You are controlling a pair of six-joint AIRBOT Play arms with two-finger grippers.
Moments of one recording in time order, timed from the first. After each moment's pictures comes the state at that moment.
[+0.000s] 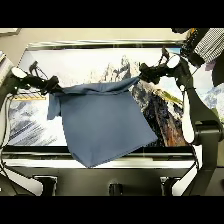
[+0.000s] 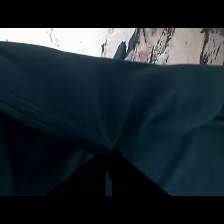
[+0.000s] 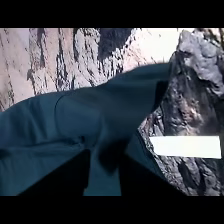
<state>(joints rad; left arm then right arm) 0.13 -1.85 1.72 1.02 -1.13 -1.61 0.05 -1.97 2.00 -1.01 1.08 1.82</state>
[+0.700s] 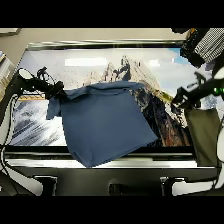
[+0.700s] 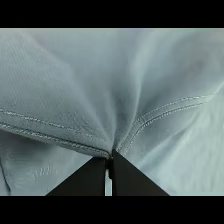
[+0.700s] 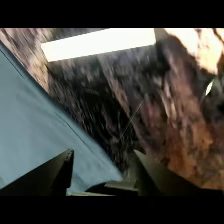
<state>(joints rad) 0.11 -1.87 1.72 1.02 -1.27 -1.61 -0.33 -1.59 1.48 -1.14 1.56 1.55</state>
